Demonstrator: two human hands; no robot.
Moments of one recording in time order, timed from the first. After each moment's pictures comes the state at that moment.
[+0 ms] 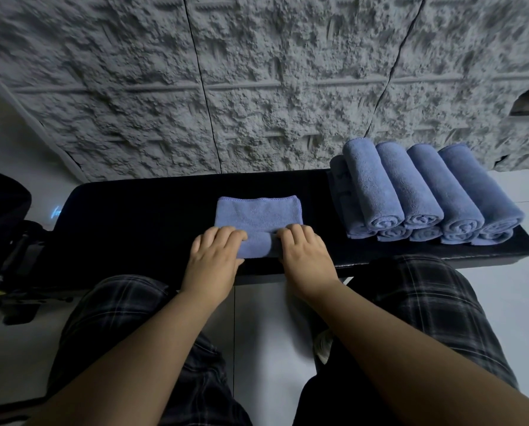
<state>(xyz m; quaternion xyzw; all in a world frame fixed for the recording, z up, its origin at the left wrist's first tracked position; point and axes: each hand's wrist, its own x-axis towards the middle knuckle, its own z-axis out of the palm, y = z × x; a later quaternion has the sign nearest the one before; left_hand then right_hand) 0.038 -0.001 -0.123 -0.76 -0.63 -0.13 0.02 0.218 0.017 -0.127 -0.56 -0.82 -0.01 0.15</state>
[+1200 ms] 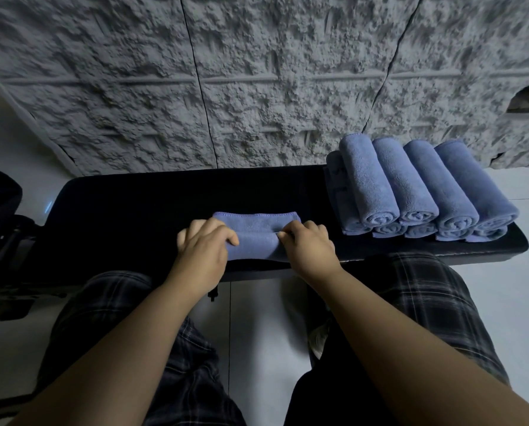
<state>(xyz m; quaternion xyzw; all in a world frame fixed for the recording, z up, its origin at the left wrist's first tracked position) 0.029 0.002 -0.108 -0.74 -0.63 -0.21 -0.09 0.226 0.027 -0.103 -0.67 -0.70 0.23 0.11</state>
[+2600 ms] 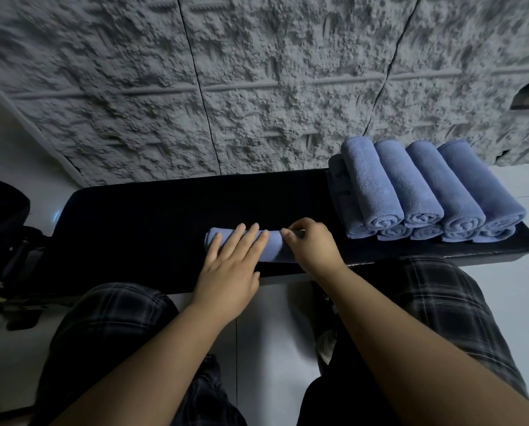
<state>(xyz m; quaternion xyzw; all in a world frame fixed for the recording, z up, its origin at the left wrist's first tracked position) 0.058 -0.015 -0.115 -0.81 -0.59 -0.03 0.01 0.224 0.041 -0.106 -0.68 -0.60 0.35 0.24</state>
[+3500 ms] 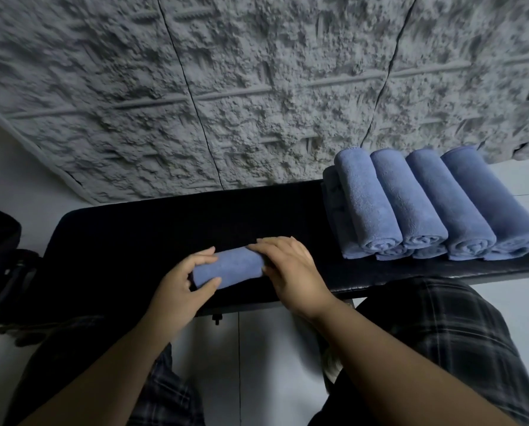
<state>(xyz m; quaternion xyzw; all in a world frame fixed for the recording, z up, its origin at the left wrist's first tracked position) 0.013 0.006 -0.112 -0.60 -0.63 -0.32 -0.38 0.226 0.043 -0.123 -0.48 -0.80 0.25 0.25</state>
